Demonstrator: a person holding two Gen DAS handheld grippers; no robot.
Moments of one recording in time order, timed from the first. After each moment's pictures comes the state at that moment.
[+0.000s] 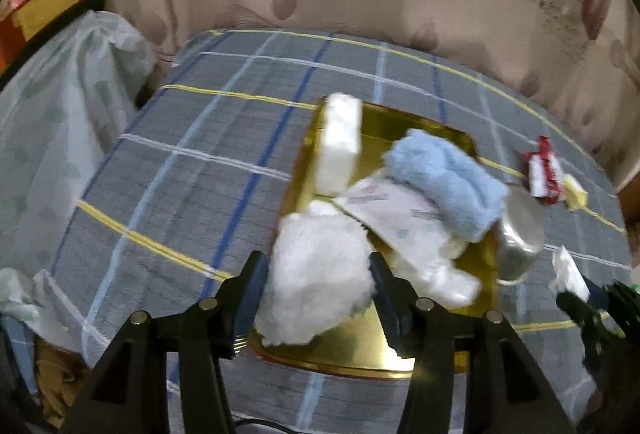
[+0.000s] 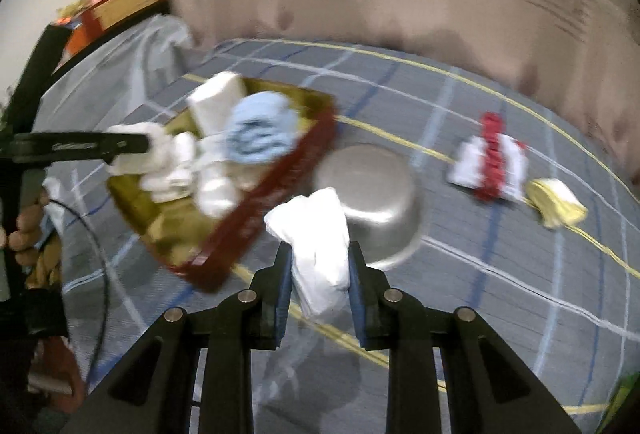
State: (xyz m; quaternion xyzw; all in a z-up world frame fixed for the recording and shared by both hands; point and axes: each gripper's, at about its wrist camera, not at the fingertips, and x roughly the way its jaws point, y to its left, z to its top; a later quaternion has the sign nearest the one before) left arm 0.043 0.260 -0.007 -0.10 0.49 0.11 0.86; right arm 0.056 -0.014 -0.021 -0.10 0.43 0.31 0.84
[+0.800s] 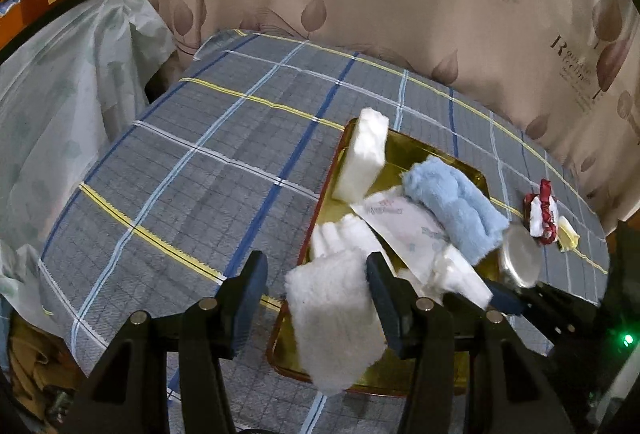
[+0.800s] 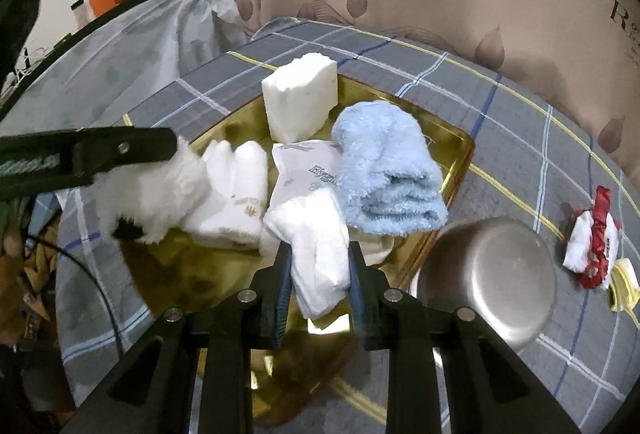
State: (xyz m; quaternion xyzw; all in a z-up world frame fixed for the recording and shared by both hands) left arm 0.035 0.290 -0.006 -0.17 0.45 0.11 0.87; right arm 0.080 0.104 -0.049 -0.14 0.43 0.36 0.82
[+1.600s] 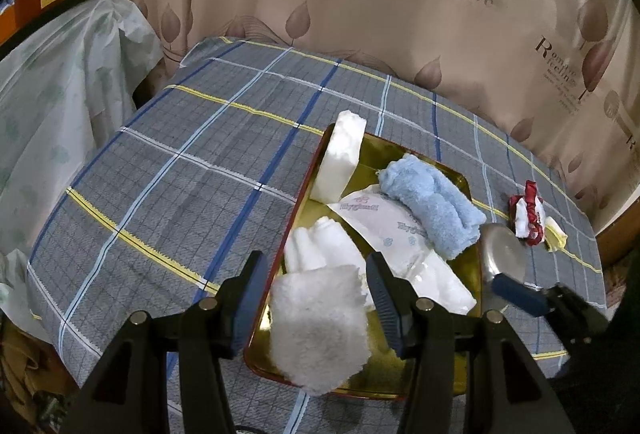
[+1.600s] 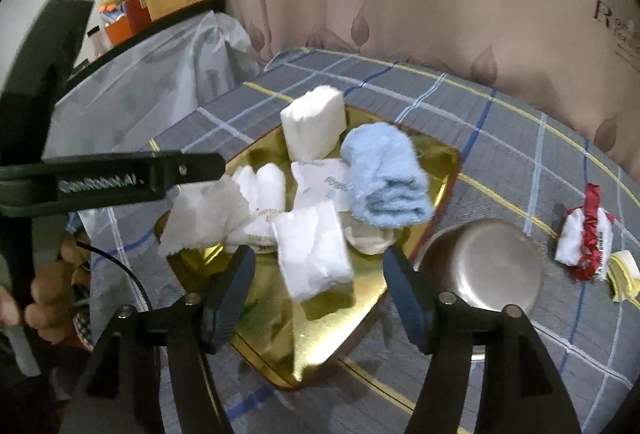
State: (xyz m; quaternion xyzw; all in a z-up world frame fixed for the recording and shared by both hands) left arm 0.035 0.280 -0.003 -0.17 0.43 0.09 0.88; right arm 0.061 0.077 -0.019 -0.10 0.40 0.38 0.83
